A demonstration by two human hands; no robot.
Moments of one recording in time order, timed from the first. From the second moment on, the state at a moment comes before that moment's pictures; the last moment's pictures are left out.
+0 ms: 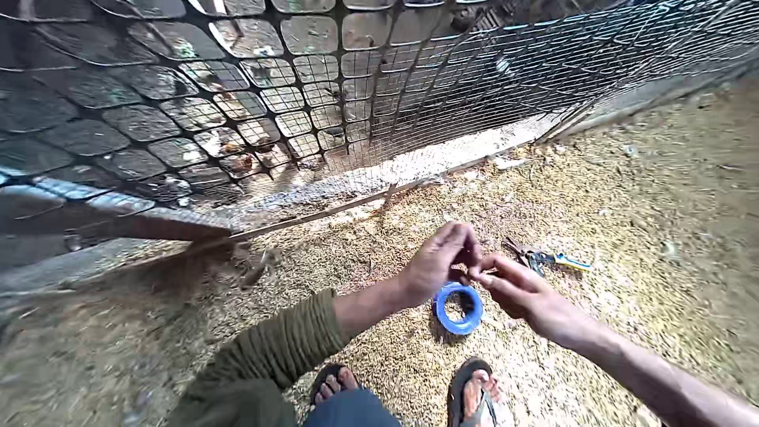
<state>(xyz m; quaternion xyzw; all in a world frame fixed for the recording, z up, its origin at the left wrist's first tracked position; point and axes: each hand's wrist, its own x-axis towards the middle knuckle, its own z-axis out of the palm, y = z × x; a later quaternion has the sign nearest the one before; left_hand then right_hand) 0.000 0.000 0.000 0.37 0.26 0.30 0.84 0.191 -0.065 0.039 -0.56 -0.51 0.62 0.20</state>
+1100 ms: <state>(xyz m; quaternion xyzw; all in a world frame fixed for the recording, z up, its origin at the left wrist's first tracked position) -0.073 0.070 -0.167 0.30 0.48 0.49 0.67 0.112 0.084 -0.122 -0.61 -0.36 0.56 0.43</state>
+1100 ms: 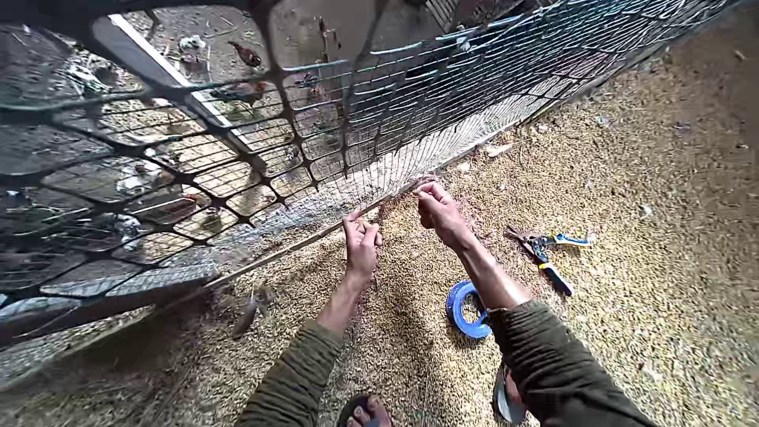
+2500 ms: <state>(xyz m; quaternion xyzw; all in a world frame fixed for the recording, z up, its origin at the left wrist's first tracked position) -0.060 0.077 -0.170 0.55 0.50 0.41 0.52 0.070 0.088 -0.174 -0.54 -0.40 0.55 0.50</state>
